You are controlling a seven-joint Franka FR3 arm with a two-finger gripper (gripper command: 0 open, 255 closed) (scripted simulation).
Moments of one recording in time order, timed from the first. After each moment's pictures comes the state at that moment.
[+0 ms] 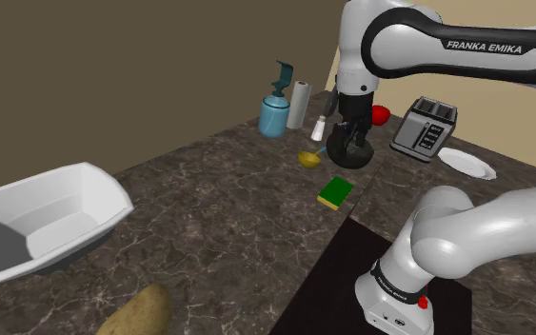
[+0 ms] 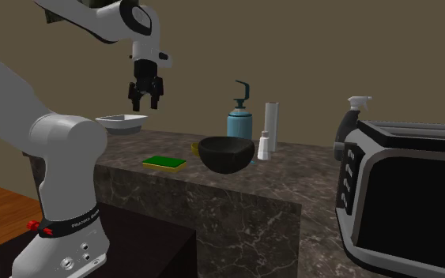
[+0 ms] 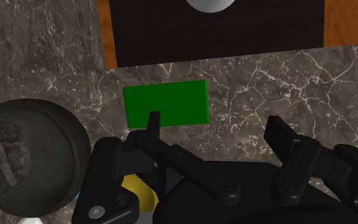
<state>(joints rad) 0.01 -0.75 -0.03 -2.44 -0.12 1.43 0.14</state>
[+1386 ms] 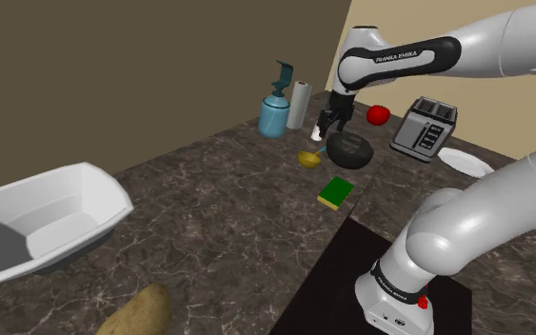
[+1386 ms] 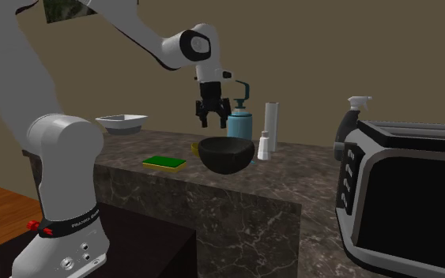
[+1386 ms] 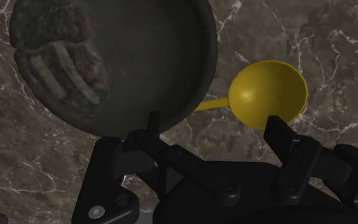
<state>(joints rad) -0.11 -0.38 -0.37 -2.35 -0.24 2.02 -0.06</state>
